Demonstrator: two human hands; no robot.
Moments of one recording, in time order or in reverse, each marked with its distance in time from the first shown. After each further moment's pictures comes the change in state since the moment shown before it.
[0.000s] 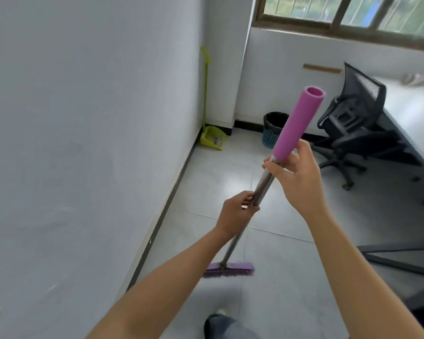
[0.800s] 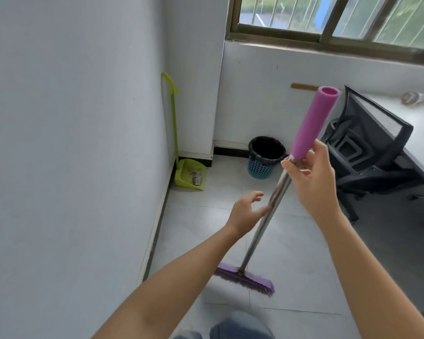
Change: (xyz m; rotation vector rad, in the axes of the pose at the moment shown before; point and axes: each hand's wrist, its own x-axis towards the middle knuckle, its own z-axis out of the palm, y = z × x) left_hand 0.511 -0.029 -0.034 -0.011 -0.267 0.004; right_hand 0.474 0.177 0.031 -0.345 0.261 -0.038
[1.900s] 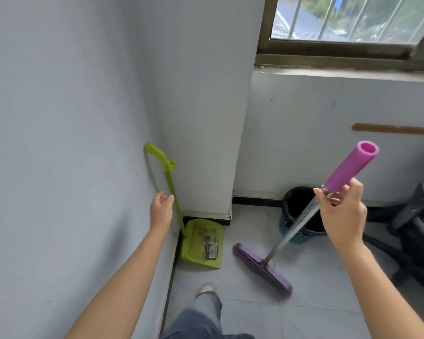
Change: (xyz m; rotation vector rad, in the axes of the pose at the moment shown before) left_hand 0.557 -0.167 -0.323 -0.235 0.669 -0.477; right_hand 0.481 0.256 0.247 -0.296 0.188 0.093
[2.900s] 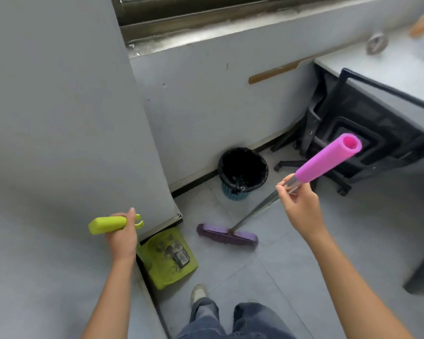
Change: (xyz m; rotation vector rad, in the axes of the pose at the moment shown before) left_hand 0.119 0.045 0.105 -0.035 -0.281 0.079; right_hand 0.020 0.014 0.045 0.008 0.084 0.554
